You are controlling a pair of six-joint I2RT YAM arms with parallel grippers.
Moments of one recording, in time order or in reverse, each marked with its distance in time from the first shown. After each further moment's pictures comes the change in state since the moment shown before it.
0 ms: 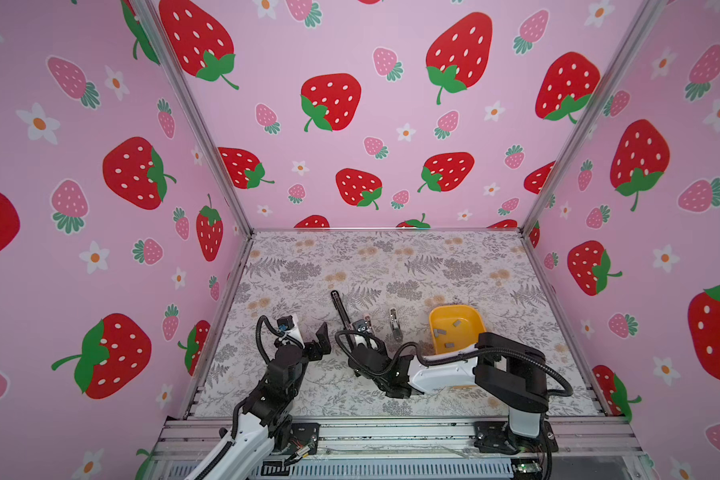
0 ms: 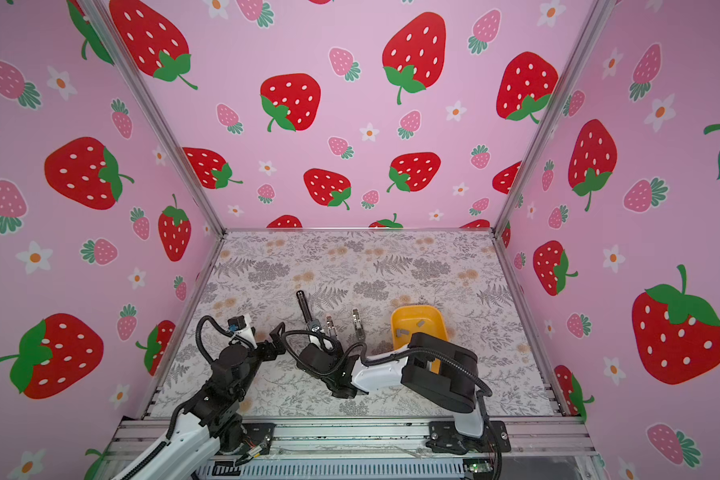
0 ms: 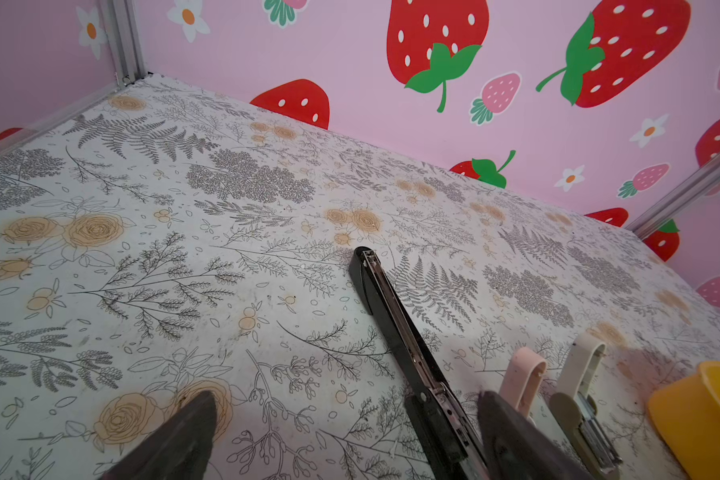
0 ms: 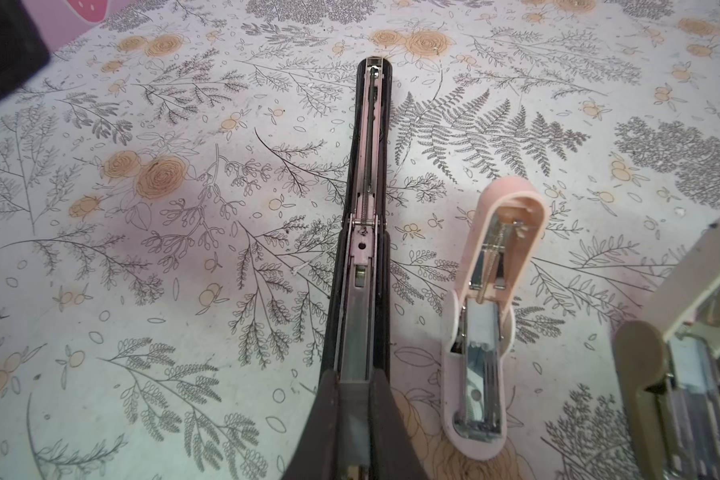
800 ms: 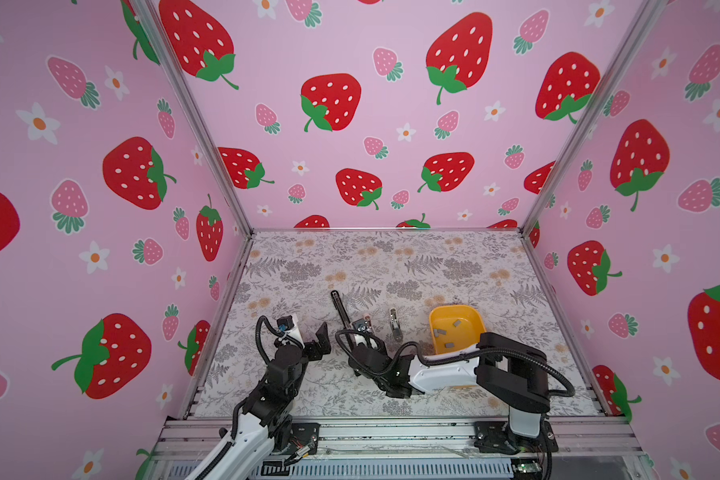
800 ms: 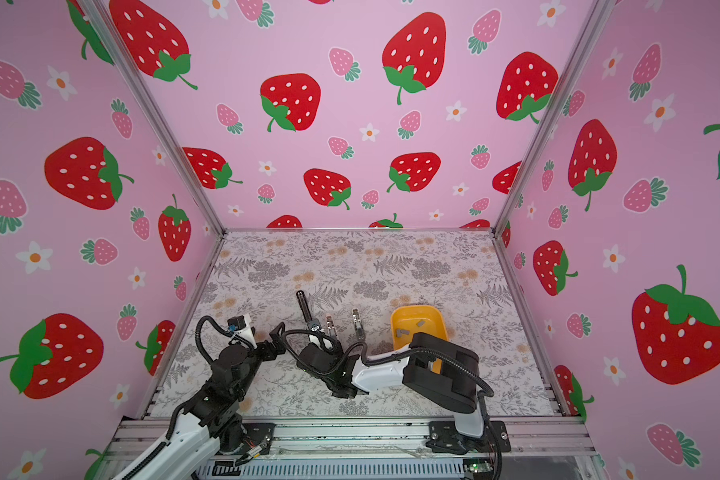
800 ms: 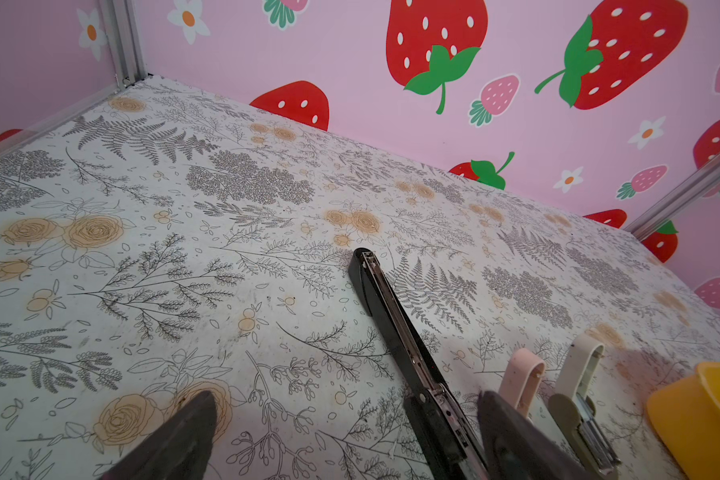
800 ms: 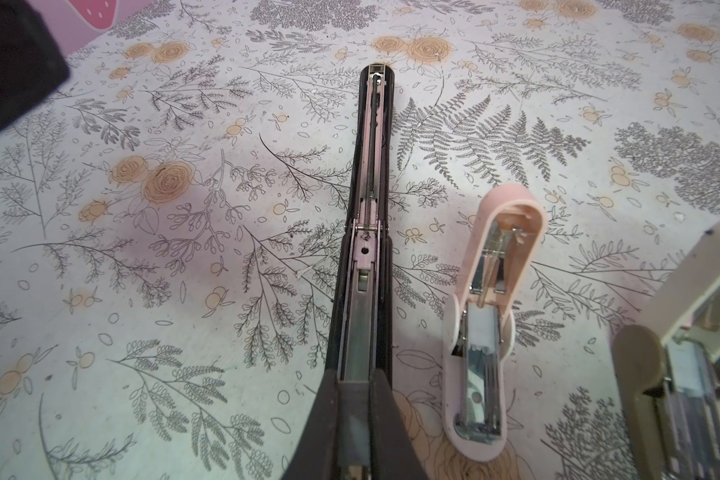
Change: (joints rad) left arm 0.000 -0.002 0.000 0.000 0.000 0.000; right arm 0.000 -0.008 0.000 0.002 -0.004 -0.001
